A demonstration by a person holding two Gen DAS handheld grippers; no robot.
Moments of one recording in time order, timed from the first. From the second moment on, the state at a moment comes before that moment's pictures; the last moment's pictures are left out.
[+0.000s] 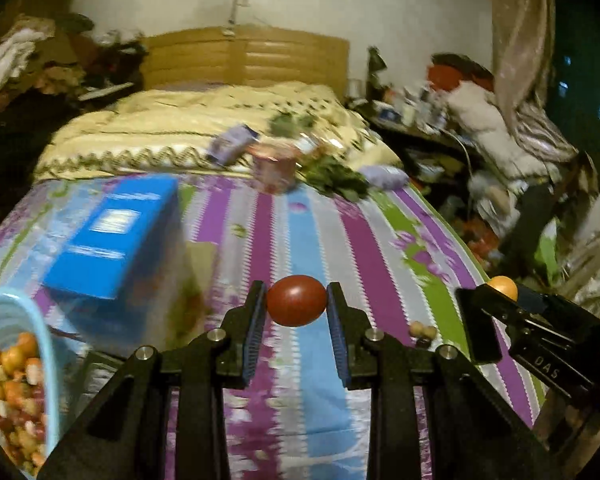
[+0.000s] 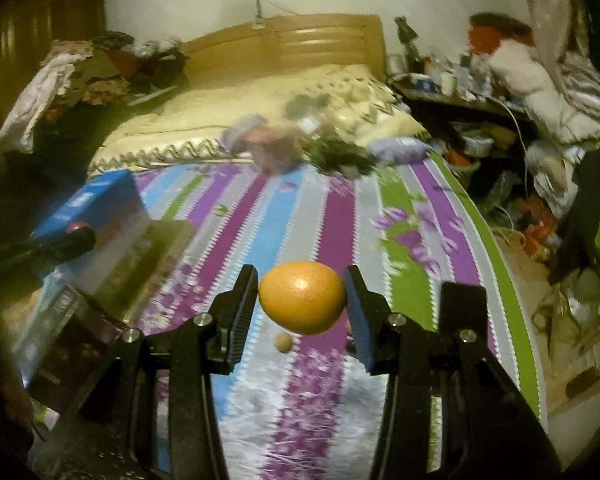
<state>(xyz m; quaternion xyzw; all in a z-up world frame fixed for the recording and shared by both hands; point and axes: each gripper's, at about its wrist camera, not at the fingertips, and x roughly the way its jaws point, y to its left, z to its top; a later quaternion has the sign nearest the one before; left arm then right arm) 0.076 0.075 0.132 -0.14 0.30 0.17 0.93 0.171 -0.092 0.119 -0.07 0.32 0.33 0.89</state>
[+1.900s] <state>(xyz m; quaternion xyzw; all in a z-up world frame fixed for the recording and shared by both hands) -0.256 0.309 0.155 -0.27 0.28 0.39 0.83 -0.059 0.210 0.157 -0.20 0.35 0.57 0.72</state>
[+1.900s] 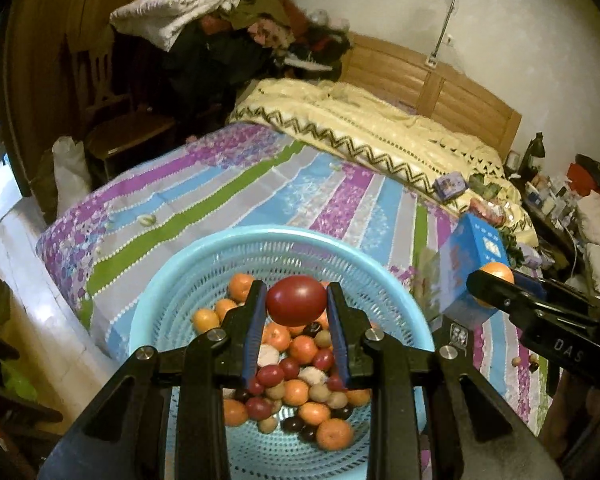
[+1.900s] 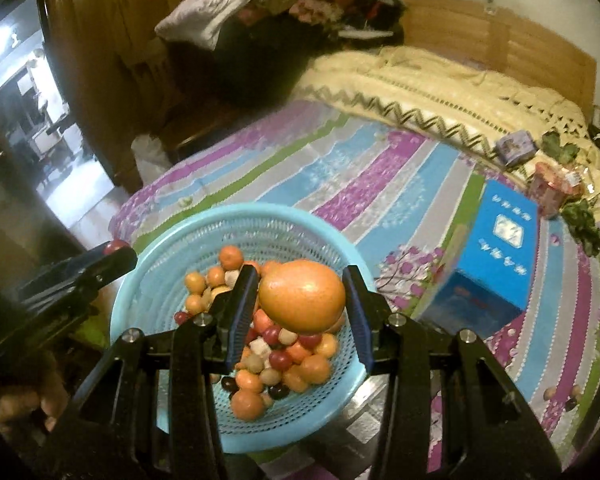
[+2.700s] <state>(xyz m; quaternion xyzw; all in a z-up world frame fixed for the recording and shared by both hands) -0.252 0.345 0.094 -0.31 0.39 0.37 0.79 -0.059 0.244 0.110 -0.26 0.45 0.55 0.65</state>
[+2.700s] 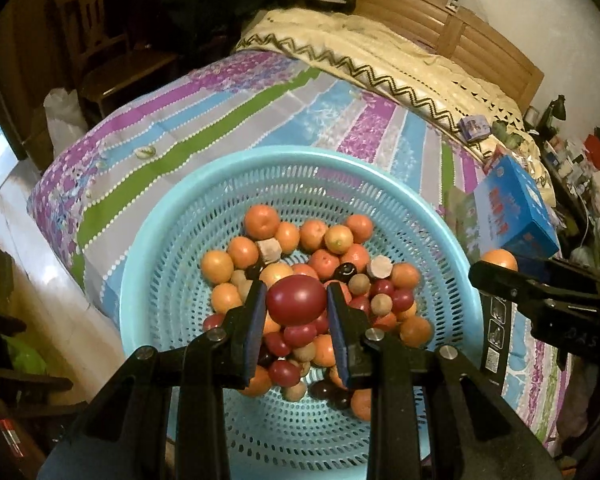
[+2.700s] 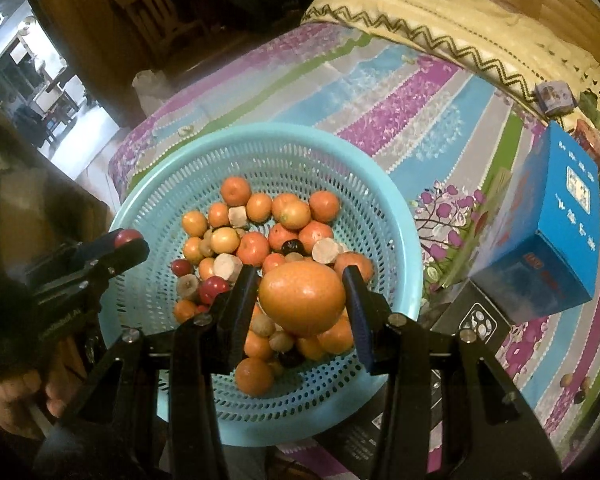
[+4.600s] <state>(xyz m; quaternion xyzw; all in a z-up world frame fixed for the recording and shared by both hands) -0.244 0.334 0.094 -0.32 0.35 0.38 0.80 -0.051 0.166 0.152 -0.22 0.27 0.49 0.80</state>
